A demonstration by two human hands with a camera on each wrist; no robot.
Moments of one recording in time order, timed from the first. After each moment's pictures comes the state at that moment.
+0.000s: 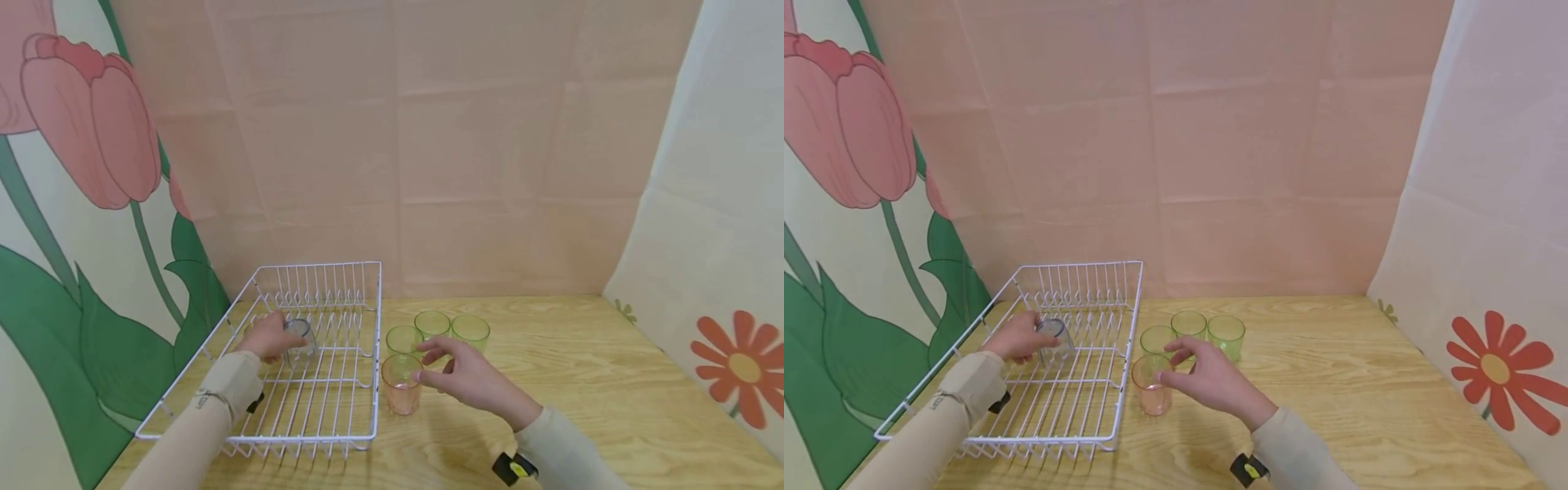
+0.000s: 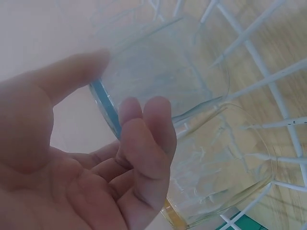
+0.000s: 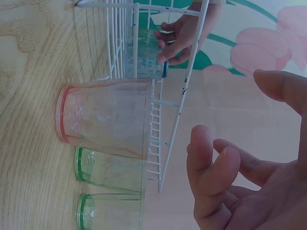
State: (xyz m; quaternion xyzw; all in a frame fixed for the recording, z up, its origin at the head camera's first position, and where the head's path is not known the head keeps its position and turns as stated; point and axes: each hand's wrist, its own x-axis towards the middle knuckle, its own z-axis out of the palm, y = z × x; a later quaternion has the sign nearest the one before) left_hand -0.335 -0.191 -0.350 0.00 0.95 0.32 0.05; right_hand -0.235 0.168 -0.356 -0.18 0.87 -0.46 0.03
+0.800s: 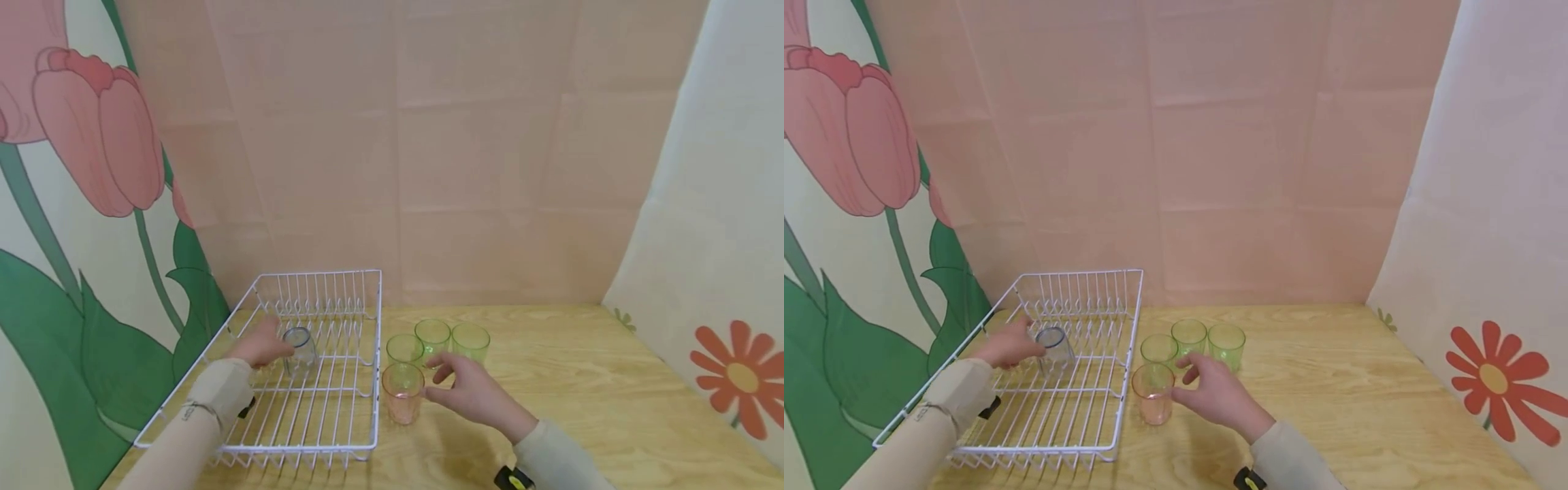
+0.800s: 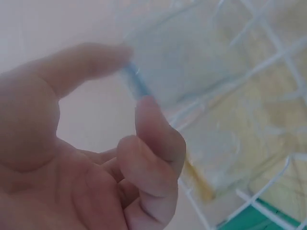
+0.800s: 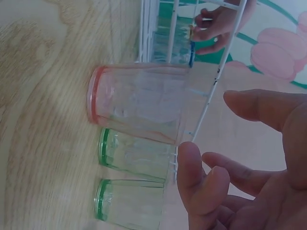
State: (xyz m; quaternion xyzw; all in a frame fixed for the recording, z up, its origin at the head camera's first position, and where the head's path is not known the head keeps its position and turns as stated) left_hand -0.324 -0.202 -0.334 0.04 0.95 0.31 0.07; right_hand -0.238 0.172 -0.373 -0.15 0.90 -0.40 -0.01
